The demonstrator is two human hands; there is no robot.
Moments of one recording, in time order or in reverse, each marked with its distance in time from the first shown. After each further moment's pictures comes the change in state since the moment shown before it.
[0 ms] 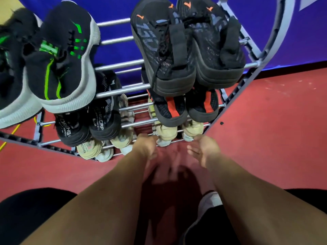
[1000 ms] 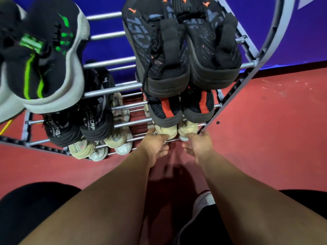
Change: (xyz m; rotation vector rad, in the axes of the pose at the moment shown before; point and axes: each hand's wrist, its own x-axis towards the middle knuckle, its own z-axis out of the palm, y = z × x) left_hand -0.013 0.005 0.035 -0.075 -0.157 0.037; right_hand 0.006 -0.003 0.005 -0.128 0.039 -0.190
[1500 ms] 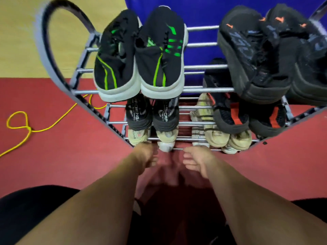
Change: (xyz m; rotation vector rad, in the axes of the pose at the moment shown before) left_hand -0.040 -0.029 -0.186 -0.016 0.211 -0.072; right_hand -0.070 0.042 0.122 -0.425 -0.410 0.143
